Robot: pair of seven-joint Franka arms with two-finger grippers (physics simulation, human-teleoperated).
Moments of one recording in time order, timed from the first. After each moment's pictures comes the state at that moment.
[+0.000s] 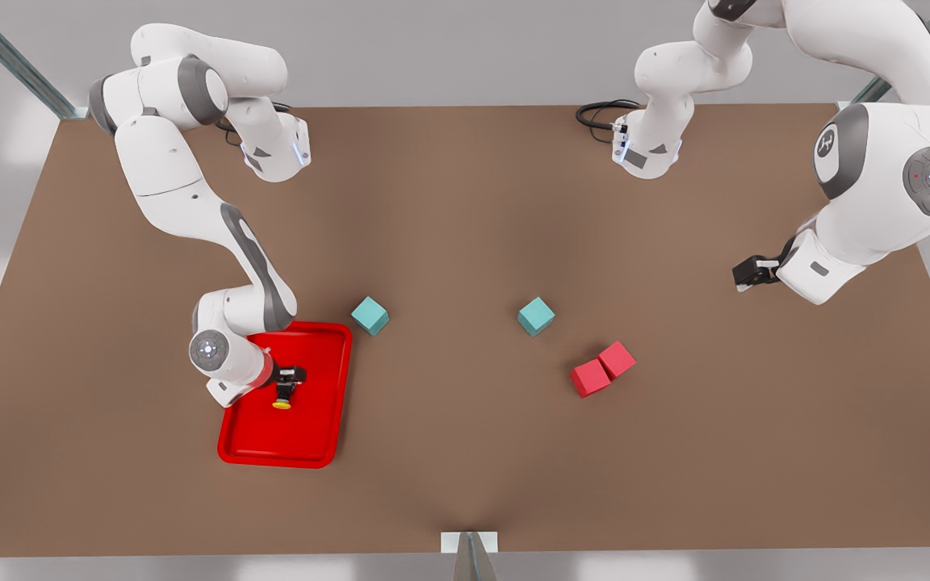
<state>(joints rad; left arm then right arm) 0.10 0.18 -0.20 -1.37 0.07 1.47 -0.12 -0.02 0.69 0.17 -1.77 -0.08 2.40 0.19</state>
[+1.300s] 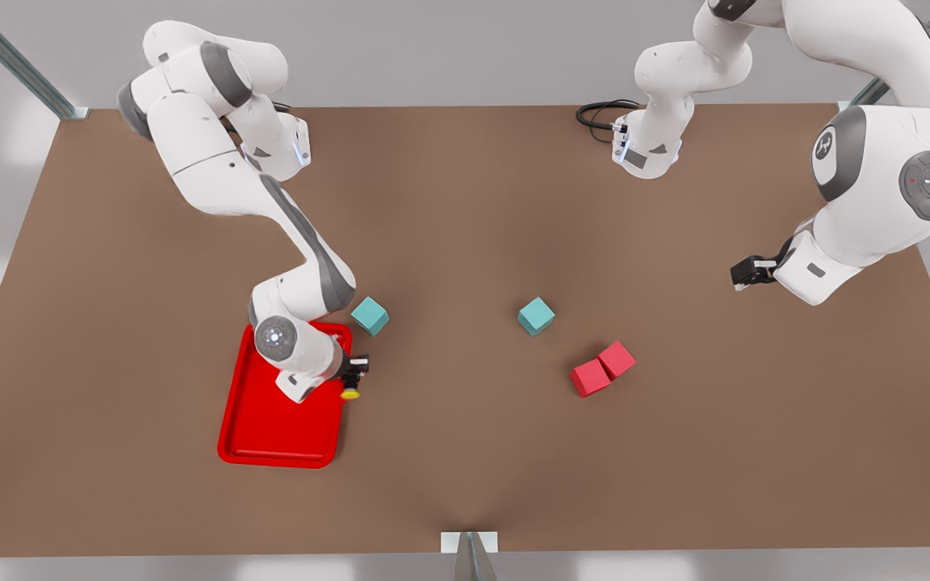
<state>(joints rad) 0.10 0.18 -0.20 -1.38 0.07 1.47 -0.11 0.16 0.67 0.31 -1.54 -0.03 2.19 0.31</state>
